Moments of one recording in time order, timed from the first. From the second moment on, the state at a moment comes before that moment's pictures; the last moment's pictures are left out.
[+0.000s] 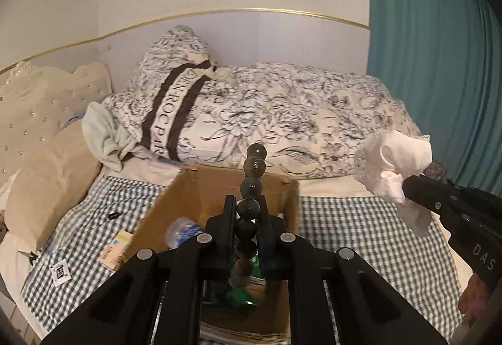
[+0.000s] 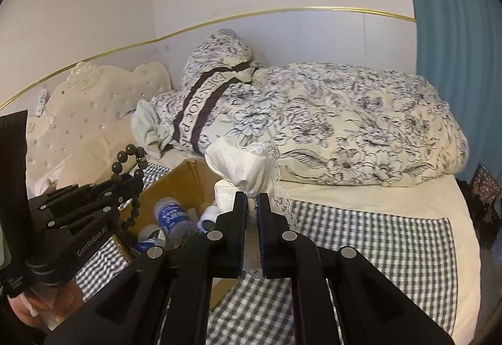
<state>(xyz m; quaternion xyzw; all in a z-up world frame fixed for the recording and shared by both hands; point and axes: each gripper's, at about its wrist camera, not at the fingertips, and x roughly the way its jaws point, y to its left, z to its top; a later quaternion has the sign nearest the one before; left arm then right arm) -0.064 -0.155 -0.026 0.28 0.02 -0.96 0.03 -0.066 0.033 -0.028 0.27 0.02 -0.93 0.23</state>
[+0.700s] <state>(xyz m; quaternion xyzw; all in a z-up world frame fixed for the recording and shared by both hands) -0.091 -0.215 -0.062 0.32 0.03 -0.94 0.07 -0.102 -0.038 -0.065 0.31 0.03 -0.91 0.28</state>
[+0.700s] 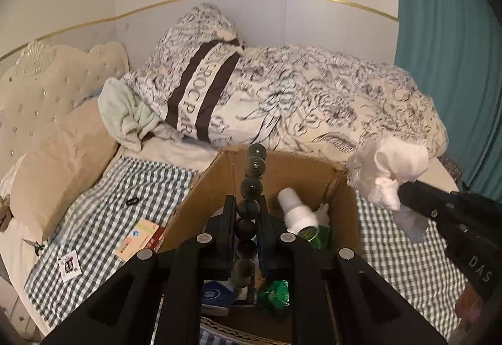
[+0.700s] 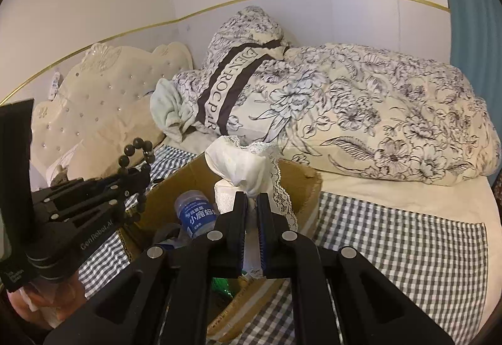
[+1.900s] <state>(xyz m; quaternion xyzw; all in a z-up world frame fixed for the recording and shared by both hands) -0.126 -0.245 -0.110 0.35 0.07 -0.93 0.05 -0.137 -0.098 -0.103 0.31 0.06 -0.91 0.26</state>
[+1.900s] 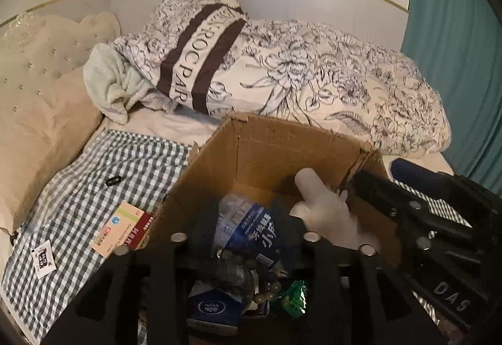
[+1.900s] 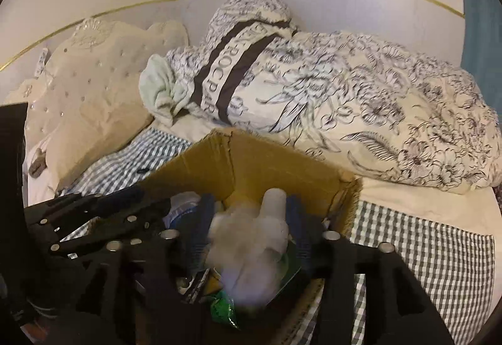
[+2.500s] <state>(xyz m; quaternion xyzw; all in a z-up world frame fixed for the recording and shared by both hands) -0.096 -0.228 -0.063 0.31 0.05 -0.95 0.09 -0.111 -0.035 -0.054 0.27 0.02 -0.94 0.22</state>
